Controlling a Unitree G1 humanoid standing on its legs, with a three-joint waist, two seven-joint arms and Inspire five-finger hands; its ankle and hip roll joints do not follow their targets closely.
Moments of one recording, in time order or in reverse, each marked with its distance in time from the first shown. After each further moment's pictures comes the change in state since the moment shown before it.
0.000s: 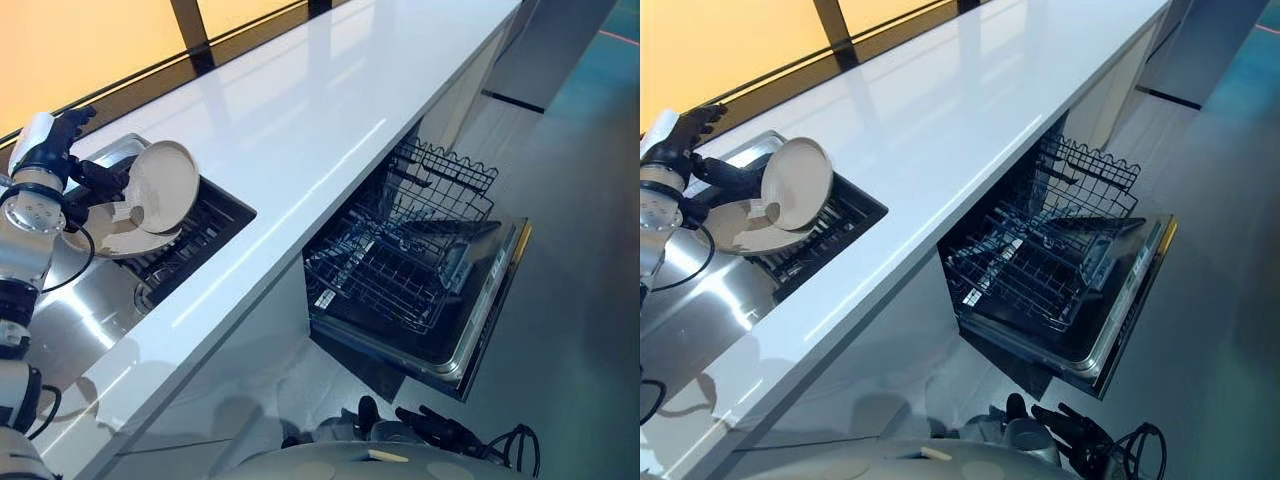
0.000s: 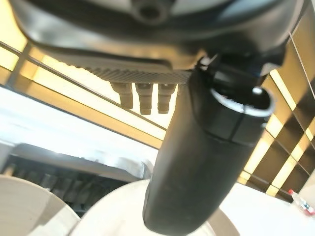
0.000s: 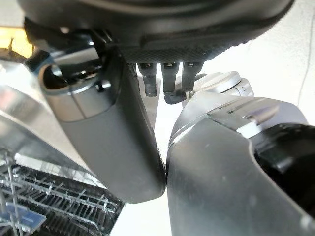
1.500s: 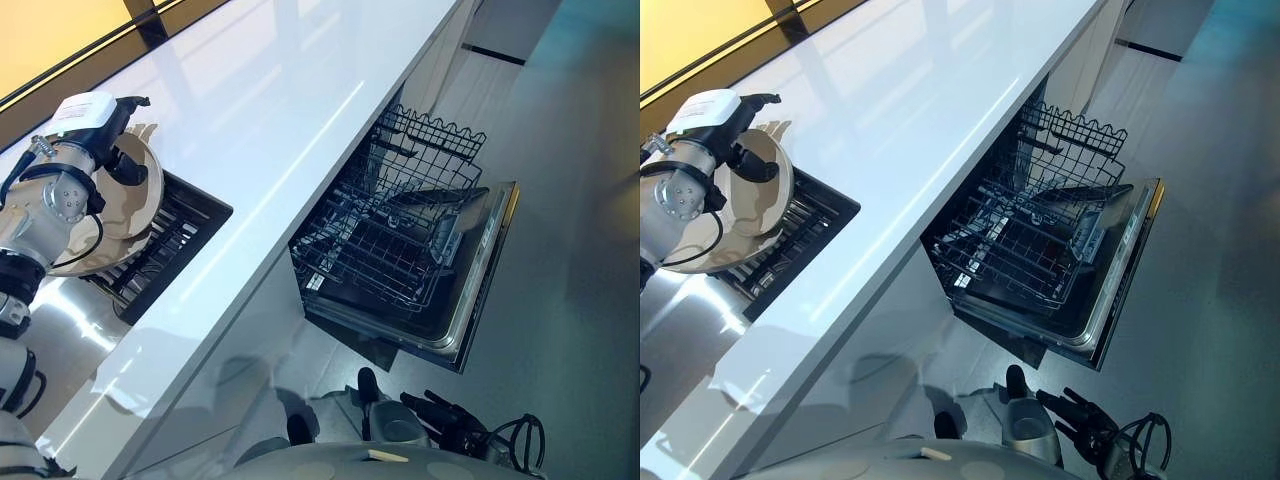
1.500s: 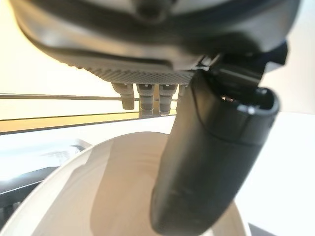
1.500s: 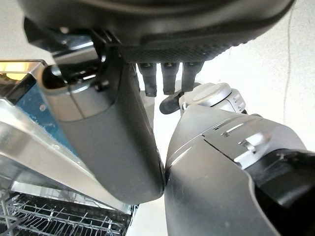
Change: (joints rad) left arm -0.203 0.056 -0.325 0.024 0.304 -0.140 0.009; right arm 0.016 -0.024 -0.020 -0.125 -0.003 0.047 -0.023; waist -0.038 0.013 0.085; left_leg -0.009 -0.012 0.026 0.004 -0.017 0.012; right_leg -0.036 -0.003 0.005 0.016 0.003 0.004
